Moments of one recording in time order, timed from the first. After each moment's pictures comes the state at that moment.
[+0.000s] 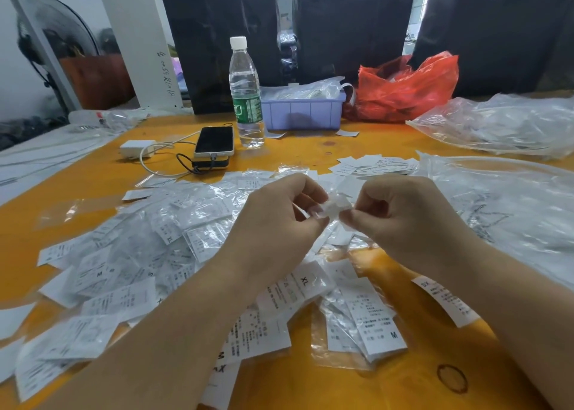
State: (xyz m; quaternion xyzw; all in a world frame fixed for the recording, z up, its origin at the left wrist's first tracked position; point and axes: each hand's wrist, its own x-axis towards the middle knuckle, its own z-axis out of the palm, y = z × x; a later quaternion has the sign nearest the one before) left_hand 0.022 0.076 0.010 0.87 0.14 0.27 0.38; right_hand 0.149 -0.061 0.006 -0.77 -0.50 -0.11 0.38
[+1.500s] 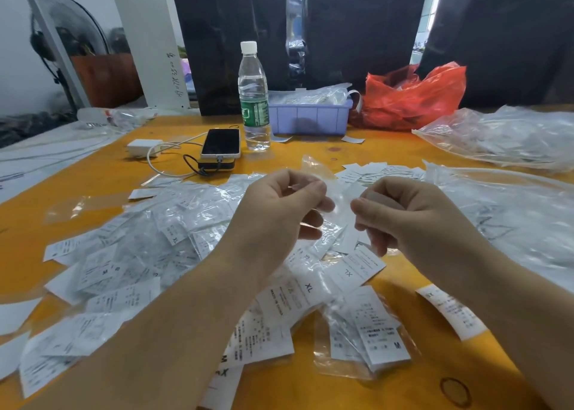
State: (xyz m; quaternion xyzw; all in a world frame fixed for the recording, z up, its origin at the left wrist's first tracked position) left_hand 0.023 0.075 0.023 0.70 0.15 0.27 0.64; right_hand 0.139 -0.064 0.018 -0.68 -0.41 0.16 0.59
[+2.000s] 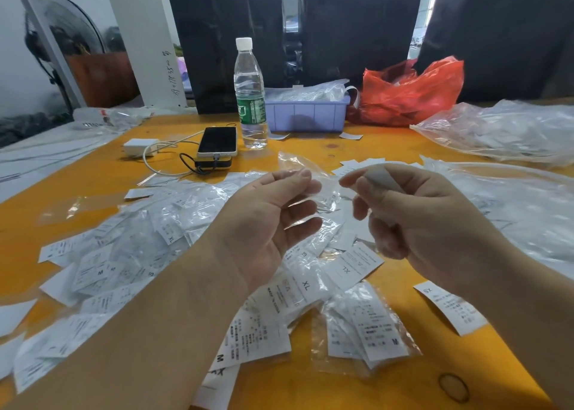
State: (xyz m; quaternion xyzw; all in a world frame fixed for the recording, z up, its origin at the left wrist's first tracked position) left_hand 0.023 0.078 0.028 0.52 0.16 0.21 0.81; right_hand 0.129 -0.066 0.028 -0.61 -0.38 0.24 0.65
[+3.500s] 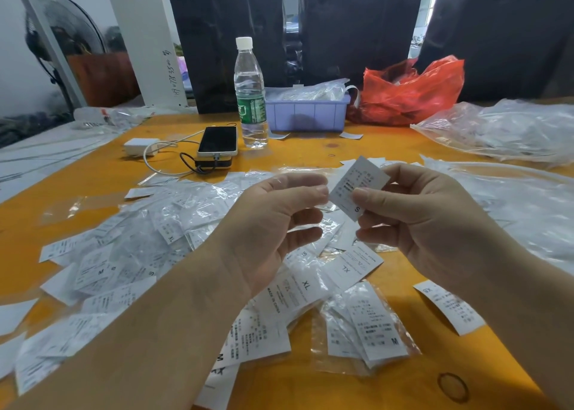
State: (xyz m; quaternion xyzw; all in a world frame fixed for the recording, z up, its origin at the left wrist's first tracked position) left_hand 0.022 0.074 0.028 0.58 0.16 0.19 0.77; right_hand 0.133 -0.063 0.027 -0.56 -0.29 0.29 0.72
